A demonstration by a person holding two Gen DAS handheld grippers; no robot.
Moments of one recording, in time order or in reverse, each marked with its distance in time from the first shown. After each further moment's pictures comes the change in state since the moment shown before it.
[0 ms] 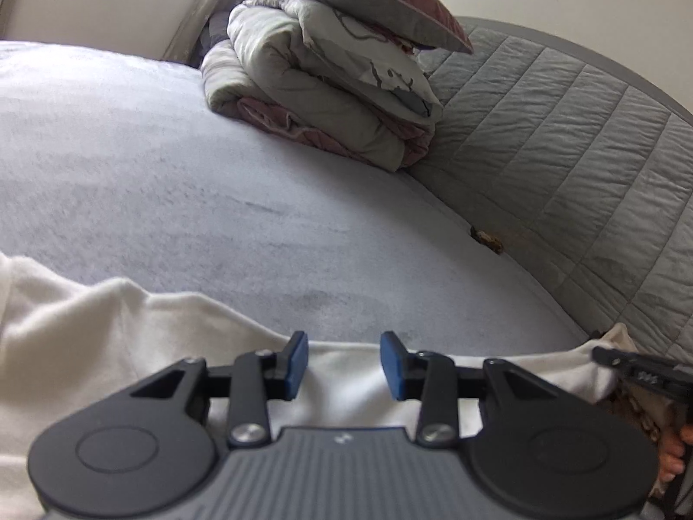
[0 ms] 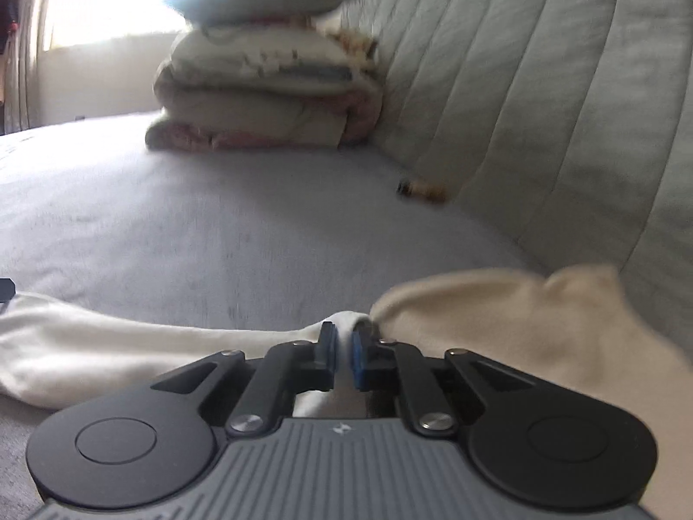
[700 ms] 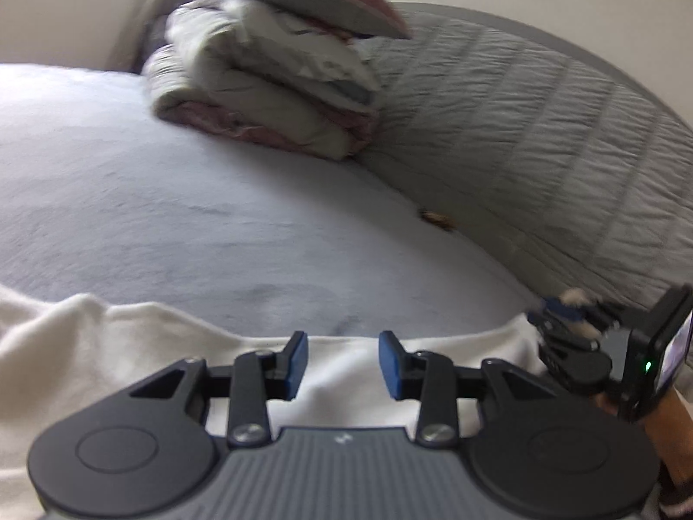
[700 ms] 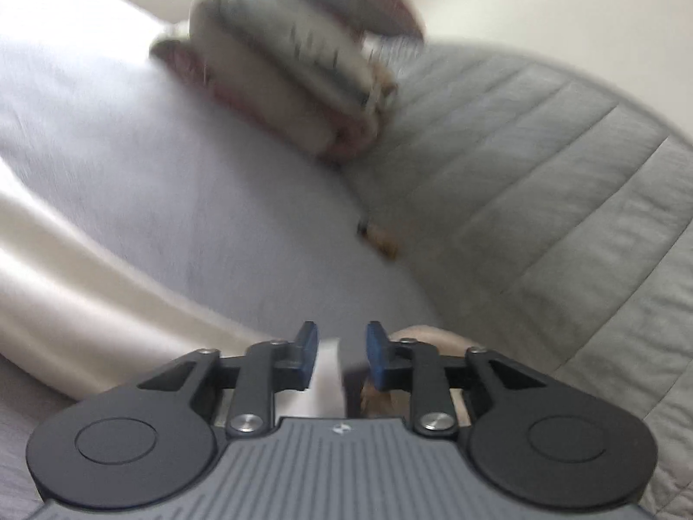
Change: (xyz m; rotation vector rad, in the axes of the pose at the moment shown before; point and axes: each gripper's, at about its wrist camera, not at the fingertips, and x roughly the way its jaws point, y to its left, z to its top) left arm -0.013 -0.012 0.000 0.117 0.042 -0.178; right arm 0.020 0.063 -0.014 -0.432 -0.095 -0.225
